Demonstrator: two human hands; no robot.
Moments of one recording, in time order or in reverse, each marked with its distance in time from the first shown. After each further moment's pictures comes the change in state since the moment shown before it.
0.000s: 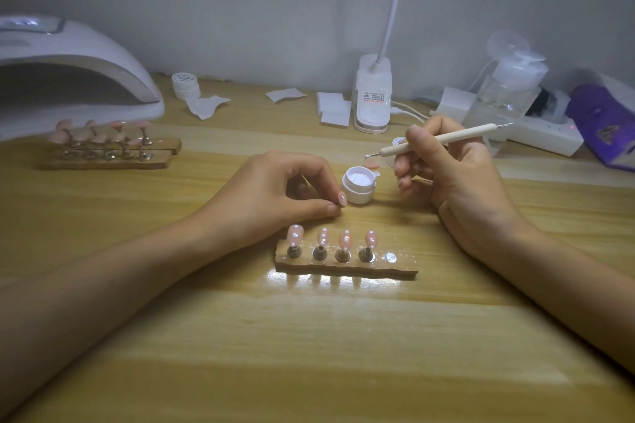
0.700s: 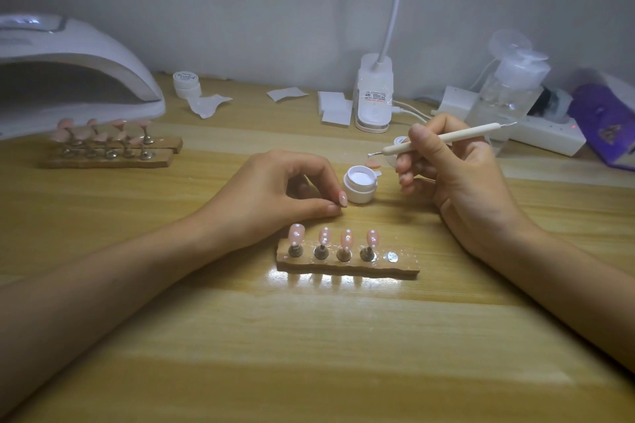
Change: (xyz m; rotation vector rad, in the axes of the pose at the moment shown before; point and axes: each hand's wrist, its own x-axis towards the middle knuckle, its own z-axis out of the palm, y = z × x) left_hand 0.000 0.001 0.000 -0.015 -0.010 -0.012; right_hand -0.001 -0.002 0.001 0.034 0.010 0.009
